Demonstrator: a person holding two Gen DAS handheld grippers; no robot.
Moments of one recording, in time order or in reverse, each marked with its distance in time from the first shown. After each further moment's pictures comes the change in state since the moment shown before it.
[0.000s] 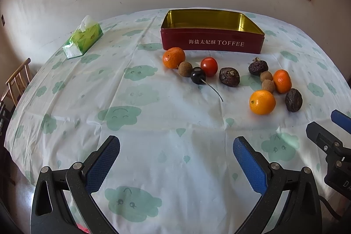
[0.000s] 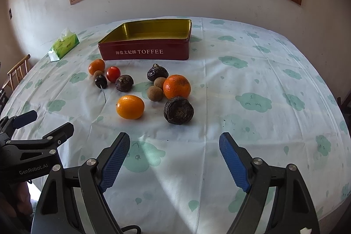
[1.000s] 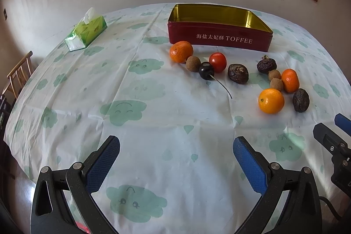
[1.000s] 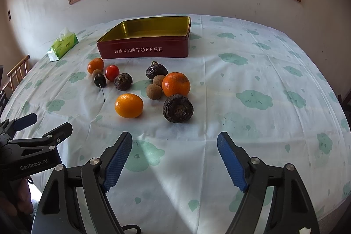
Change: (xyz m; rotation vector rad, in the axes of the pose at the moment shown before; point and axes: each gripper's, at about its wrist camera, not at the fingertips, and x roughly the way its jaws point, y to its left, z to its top) left arm 0.009 0.010 -0.001 -0.018 0.028 0.009; right arm 0.002 -0.001 0.000 -0.001 0.003 0.001
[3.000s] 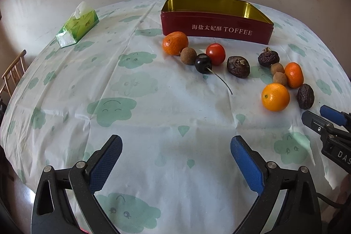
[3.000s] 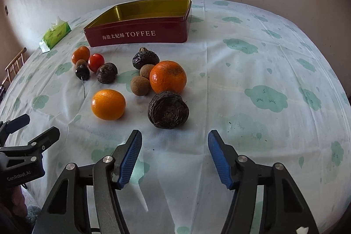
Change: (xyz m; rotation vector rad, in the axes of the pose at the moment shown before) left arm 0.022 -0.008 0.002 0.019 0.046 -0.026; right arm 0.049 -0.013 0.014 -0.004 0.114 0.022
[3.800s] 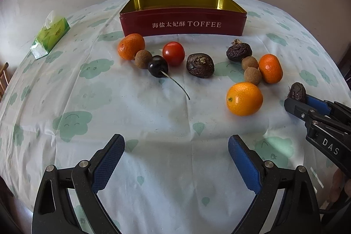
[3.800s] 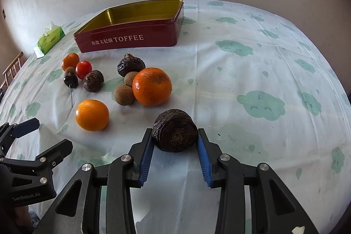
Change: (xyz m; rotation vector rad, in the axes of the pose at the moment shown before) left arm 0.013 -0.037 0.015 0.074 0.035 -0.104; right arm 0.008 -0.019 0.010 0.031 -0.006 -0.008
